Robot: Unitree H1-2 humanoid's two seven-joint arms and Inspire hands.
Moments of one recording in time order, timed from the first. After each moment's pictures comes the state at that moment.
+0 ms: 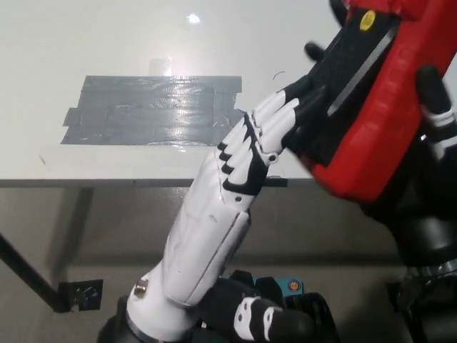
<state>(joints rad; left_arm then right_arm) -0.32 -0.07 -0.38 -0.72 0.51 -0.09 -0.12 -0.53 0.05 0.13 -0.83 1.15 0.39 -0.61</state>
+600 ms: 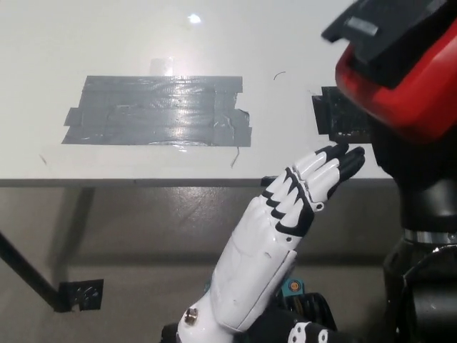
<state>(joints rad) -0.18 -0.11 -0.47 -0.55 0.63 -0.25 -0.04 -0.65 0.28 0.04 -0.82 1.07 0.31 -0.66</state>
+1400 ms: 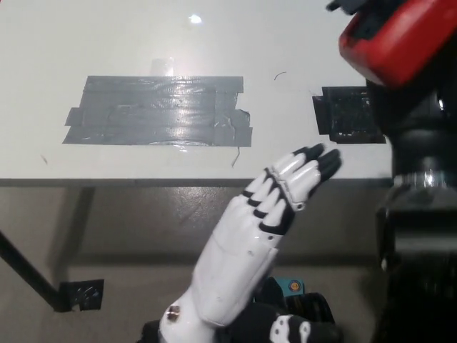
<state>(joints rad) -0.16 -0.05 -0.39 -0.54 0.65 -0.29 -0.04 -0.65 0.15 -0.06 -0.53 0.94 0.25 -0.61</state>
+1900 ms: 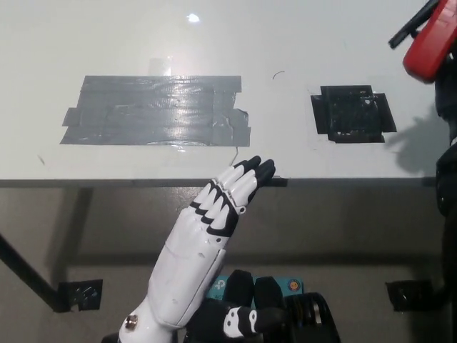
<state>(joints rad) -0.09 0.02 -0.30 -0.55 0.64 -0.29 -0.04 -0.65 -0.18 -0.09 -0.08 0.70 0.24 -0.51</state>
